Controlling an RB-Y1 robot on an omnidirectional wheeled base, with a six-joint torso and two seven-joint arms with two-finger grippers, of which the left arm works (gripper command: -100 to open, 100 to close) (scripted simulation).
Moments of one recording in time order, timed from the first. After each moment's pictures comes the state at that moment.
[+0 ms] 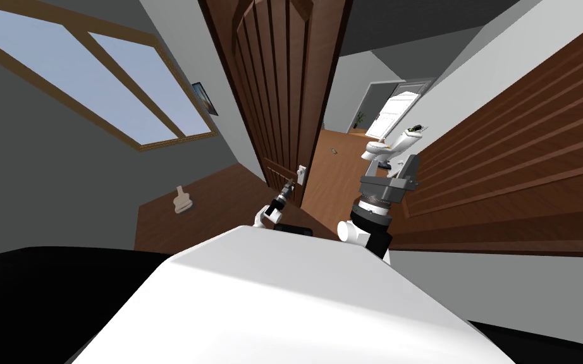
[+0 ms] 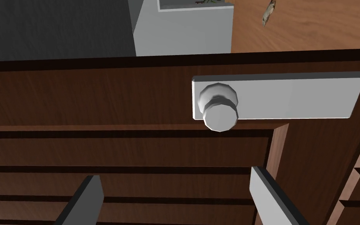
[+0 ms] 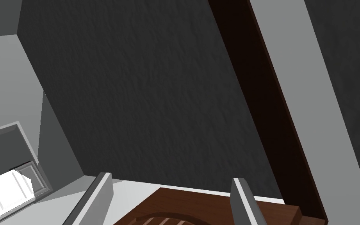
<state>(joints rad) 0.08 0.13 -0.43 -1.48 0.06 -0.31 0.03</state>
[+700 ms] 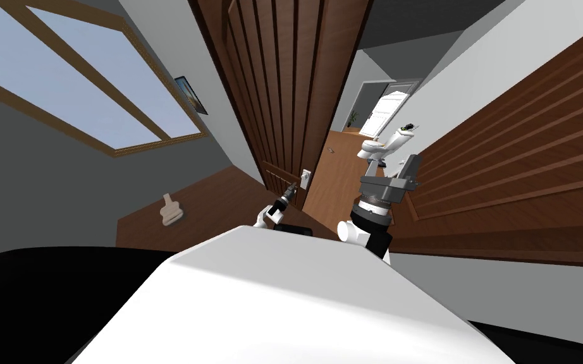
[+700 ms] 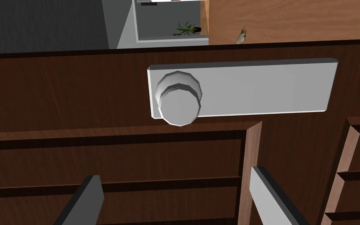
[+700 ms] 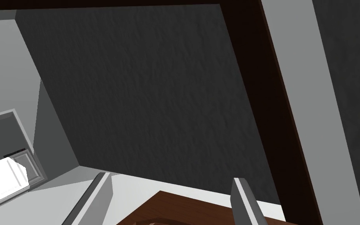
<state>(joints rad) 0.02 0.14 -0.48 -1.37 0.06 -0.28 0.06</state>
